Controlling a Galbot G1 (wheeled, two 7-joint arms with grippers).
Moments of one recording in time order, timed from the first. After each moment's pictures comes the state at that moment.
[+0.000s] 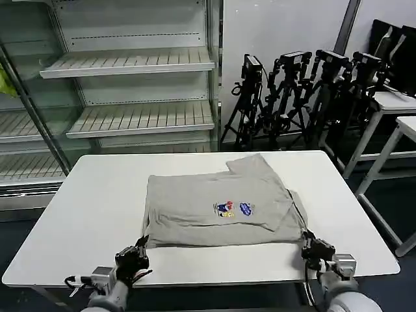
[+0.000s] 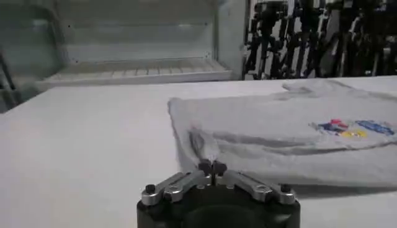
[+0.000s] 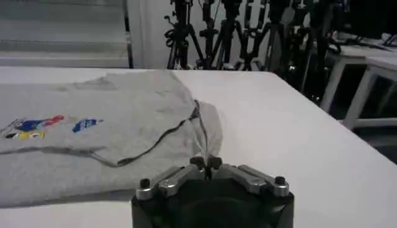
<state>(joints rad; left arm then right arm) 1.58 -1.25 -0.47 -2.25 -0.31 0.53 -0.18 -1.53 1.15 0.59 2.19 0.45 -0.52 0.24</state>
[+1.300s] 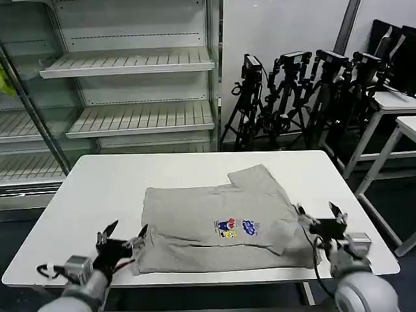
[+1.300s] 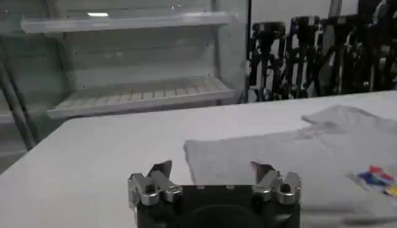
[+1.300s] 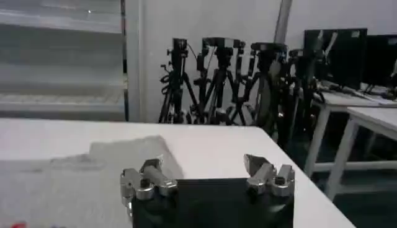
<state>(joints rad) 1.47 -1.08 -0.55 -2.28 -0.51 0.58 -0.21 -1.28 1.11 0.56 2.18 0.48 -0.57 0.29</state>
